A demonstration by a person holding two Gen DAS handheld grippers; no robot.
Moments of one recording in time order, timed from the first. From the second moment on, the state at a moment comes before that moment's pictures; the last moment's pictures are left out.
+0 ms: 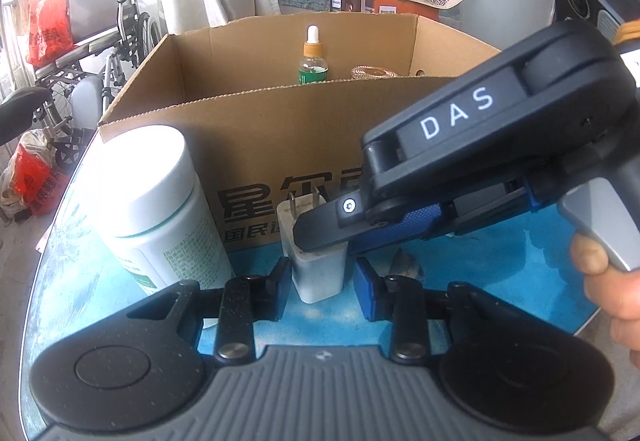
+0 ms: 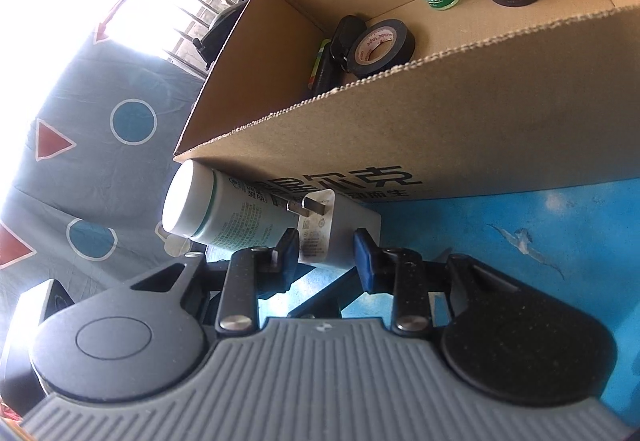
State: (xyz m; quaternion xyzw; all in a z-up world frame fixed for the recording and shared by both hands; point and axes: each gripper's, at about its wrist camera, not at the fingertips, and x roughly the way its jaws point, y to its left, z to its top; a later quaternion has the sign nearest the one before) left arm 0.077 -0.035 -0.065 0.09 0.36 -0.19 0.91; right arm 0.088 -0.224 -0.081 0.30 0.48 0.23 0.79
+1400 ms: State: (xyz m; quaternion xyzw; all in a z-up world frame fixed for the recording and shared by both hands) left arm 0.050 -0.099 -0.071 0.16 0.39 -0.27 0.87; right arm 0.027 -0.297 -0.081 0.35 0.48 0.16 0.79
